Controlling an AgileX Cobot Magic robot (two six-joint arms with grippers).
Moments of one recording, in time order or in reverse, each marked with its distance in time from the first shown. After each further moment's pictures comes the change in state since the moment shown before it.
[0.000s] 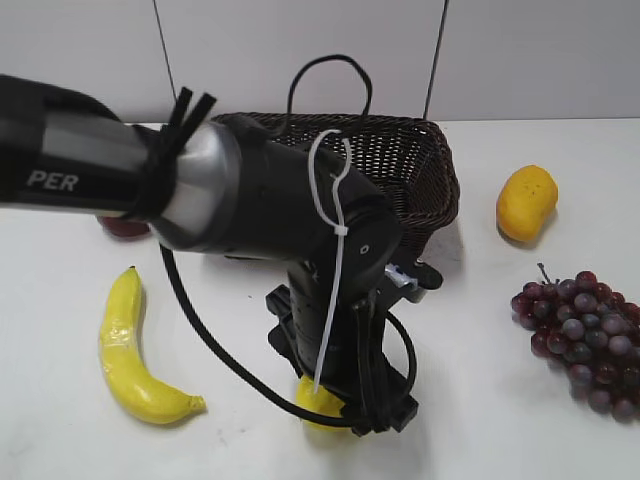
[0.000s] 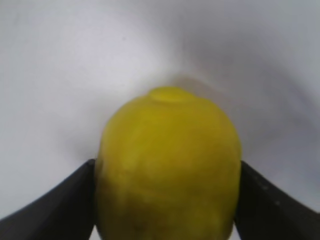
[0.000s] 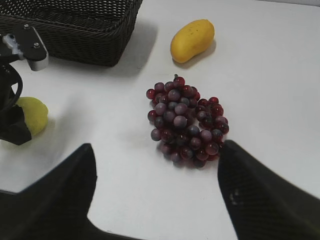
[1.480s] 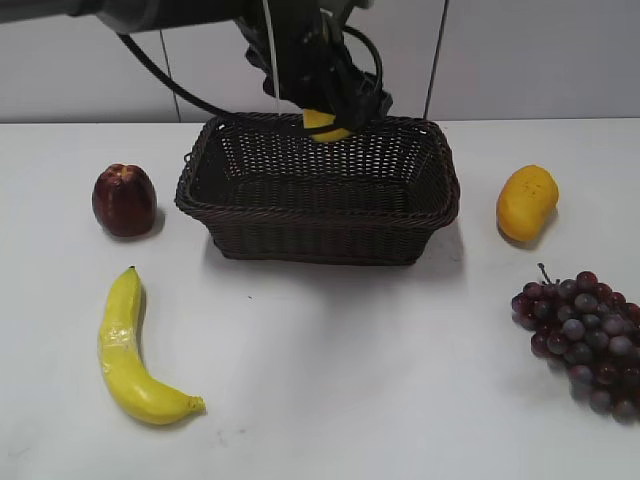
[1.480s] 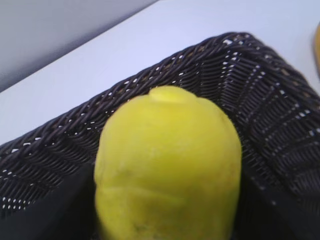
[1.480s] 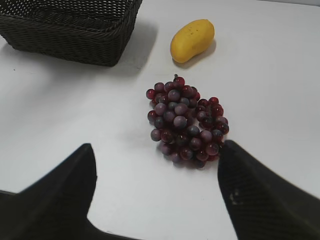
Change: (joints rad) left arm 0.304 0.061 -0.497 0.200 -0.167 0.000; right arm 0.000 0.000 0.000 0.000 0.000 0.000
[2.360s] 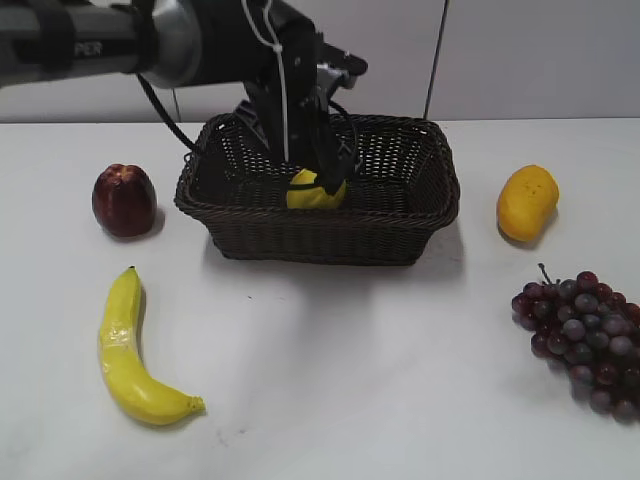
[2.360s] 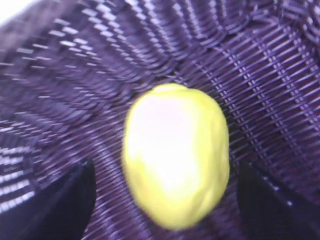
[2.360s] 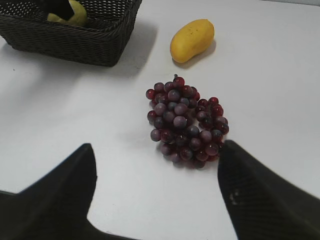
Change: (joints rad) left arm 0.021 0.129 -0.003 0.029 0.102 0.000; right arm 0.000 0.000 0.000 0.000 0.000 0.000
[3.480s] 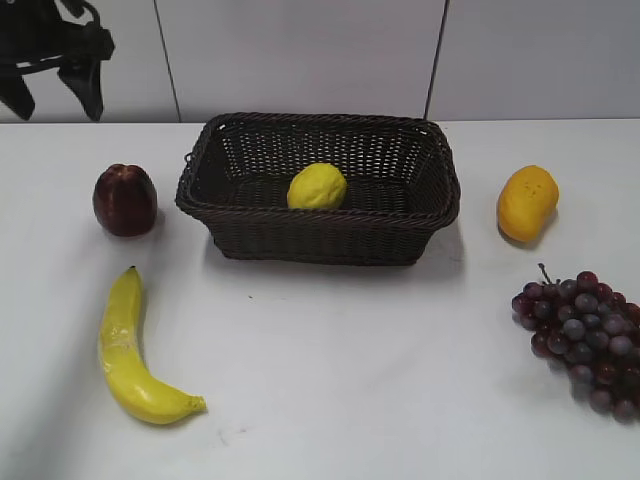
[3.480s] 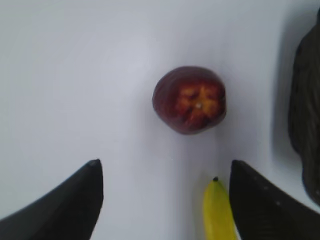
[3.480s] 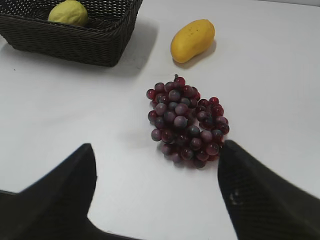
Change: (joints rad) left arm 0.497 -0.279 0.007 -0.213 0.479 0.041; right arm 0.000 0.000 0.000 0.000 0.000 0.000
